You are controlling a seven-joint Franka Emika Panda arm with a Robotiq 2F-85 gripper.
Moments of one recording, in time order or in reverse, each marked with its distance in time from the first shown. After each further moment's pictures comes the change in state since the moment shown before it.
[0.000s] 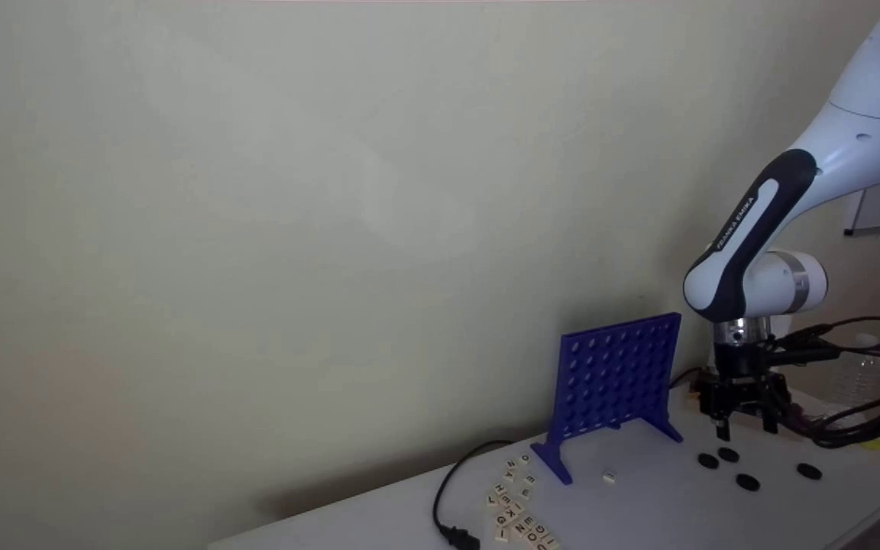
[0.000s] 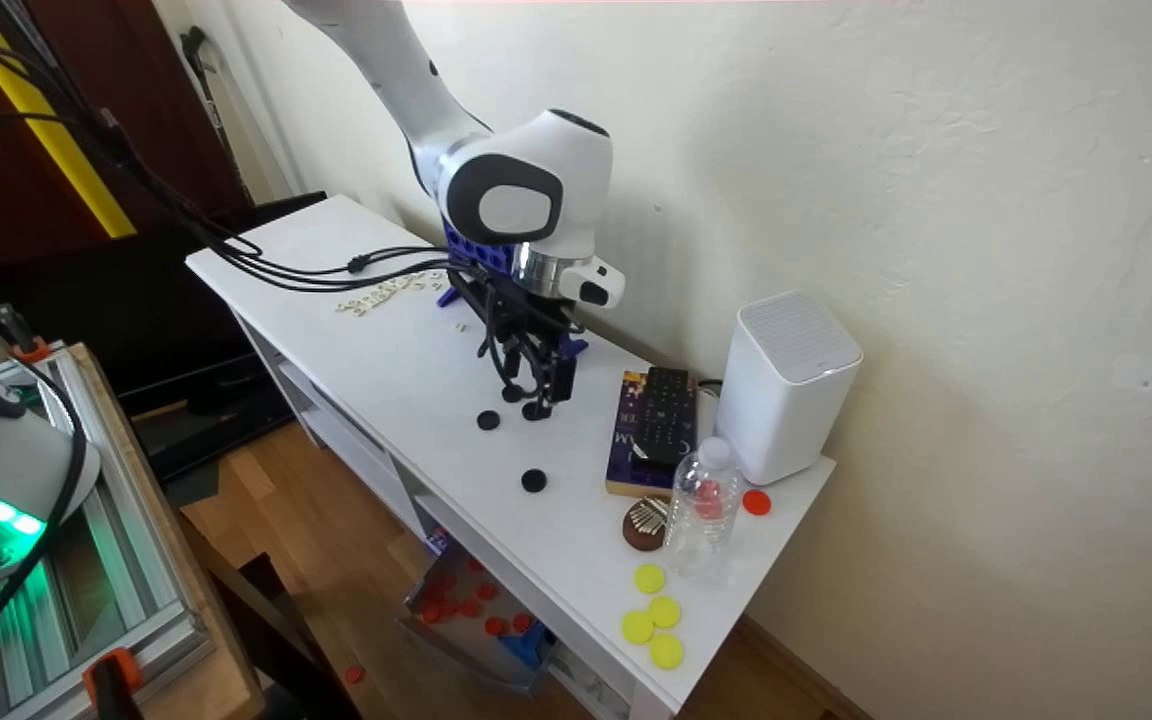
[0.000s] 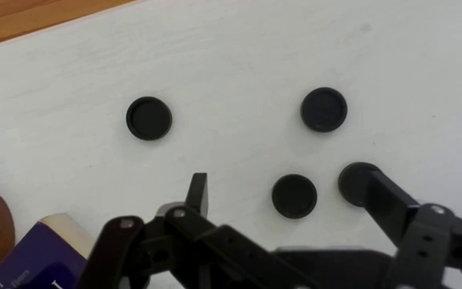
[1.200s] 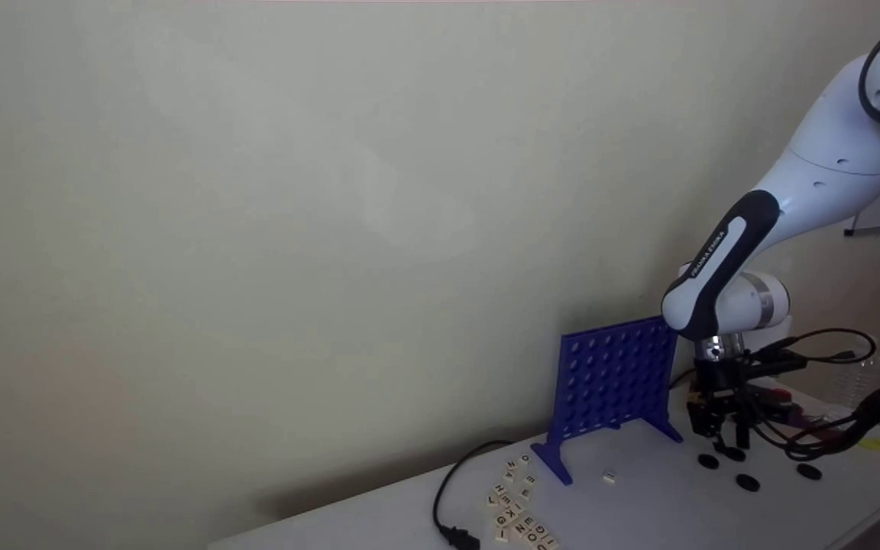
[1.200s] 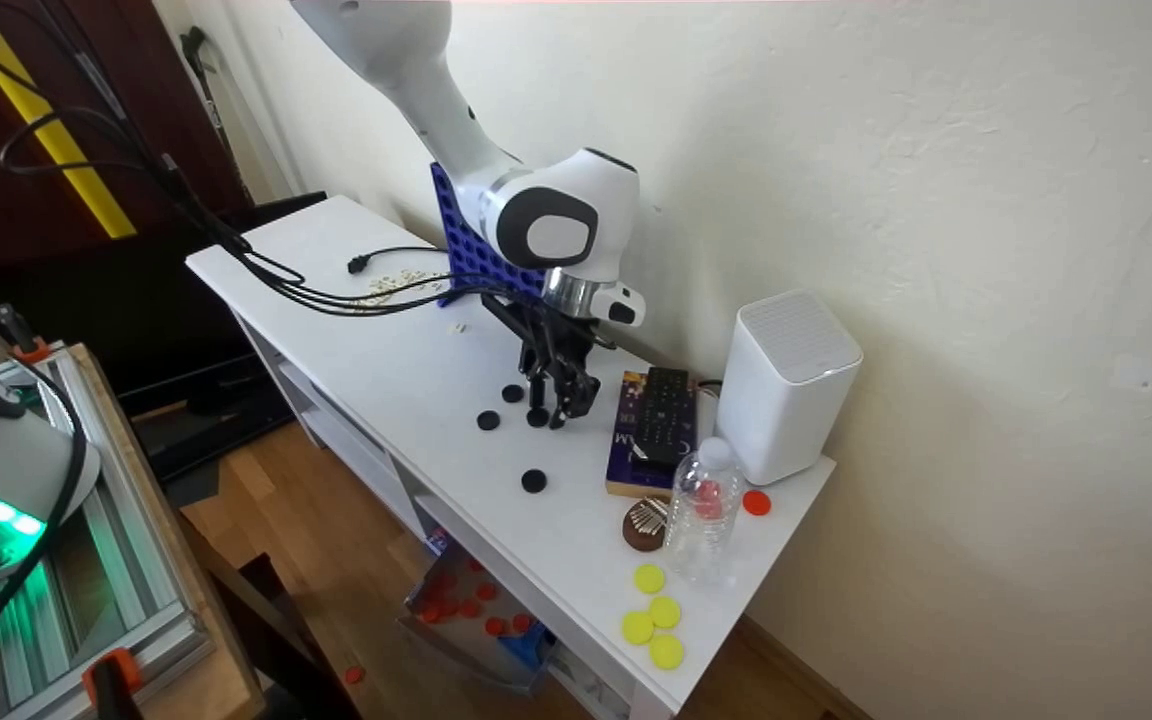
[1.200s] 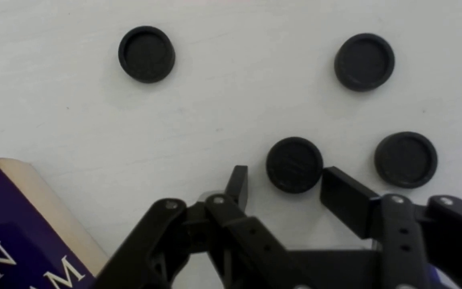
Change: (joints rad) arm -0.002 0.183 0.006 0.224 -0.038 -0.092 -0.041
